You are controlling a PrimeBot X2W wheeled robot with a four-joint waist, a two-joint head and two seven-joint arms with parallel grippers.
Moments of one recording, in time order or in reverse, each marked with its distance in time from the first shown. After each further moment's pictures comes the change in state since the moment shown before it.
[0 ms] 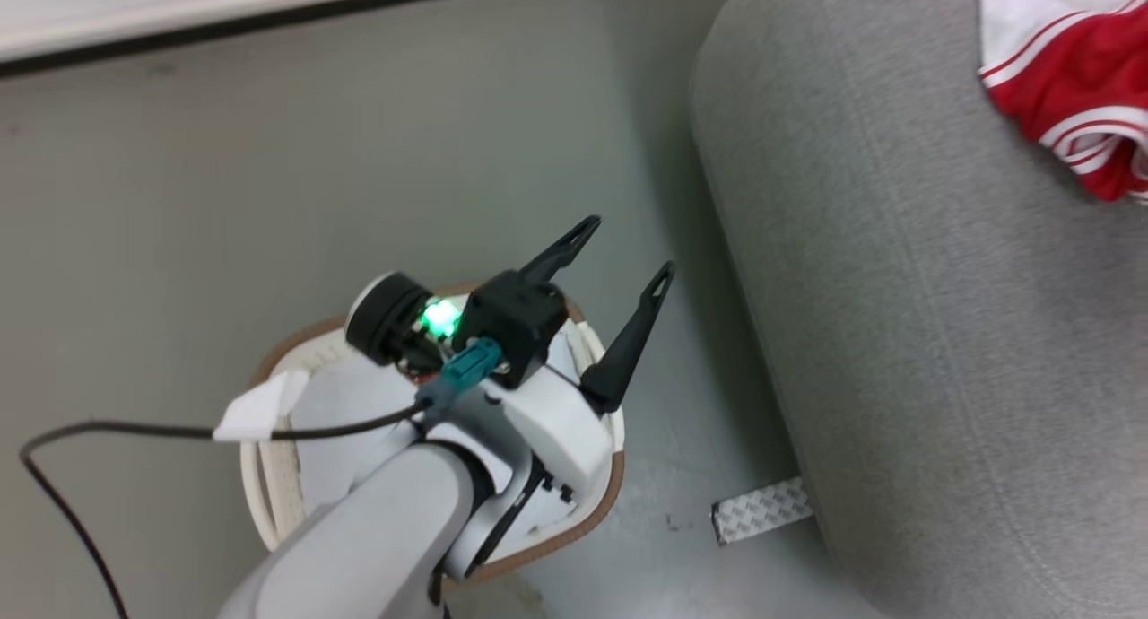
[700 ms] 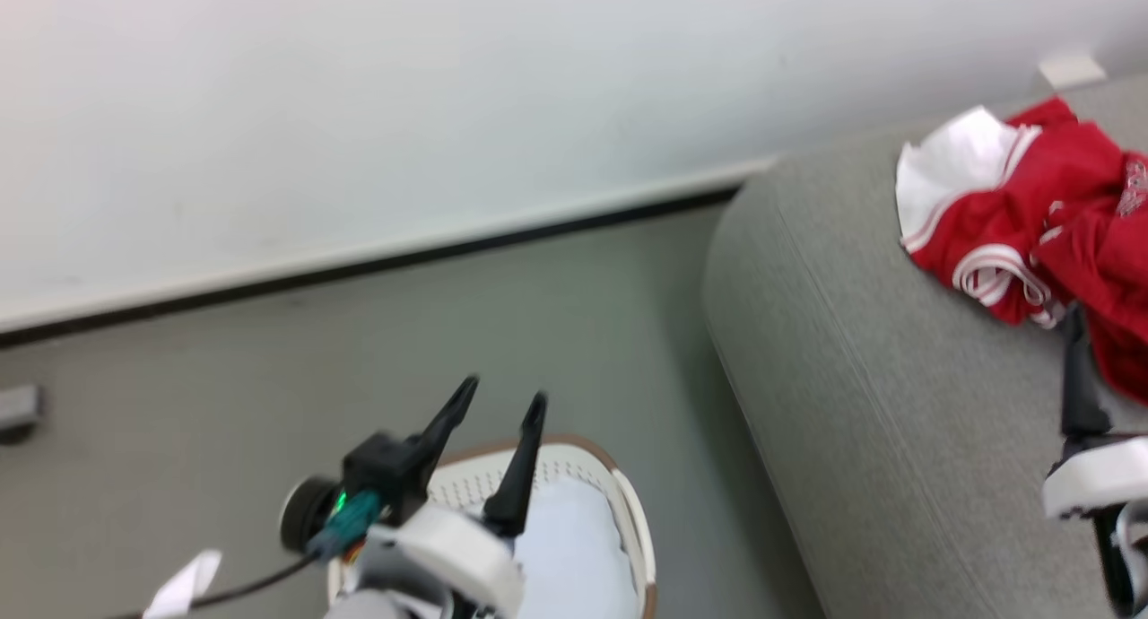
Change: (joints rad) left arm 0.332 0.005 0.108 0.102 -0.134 0.118 -0.241; right arm 0.547 0.120 0.377 -0.540 0.166 0.000 -0.001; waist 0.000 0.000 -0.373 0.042
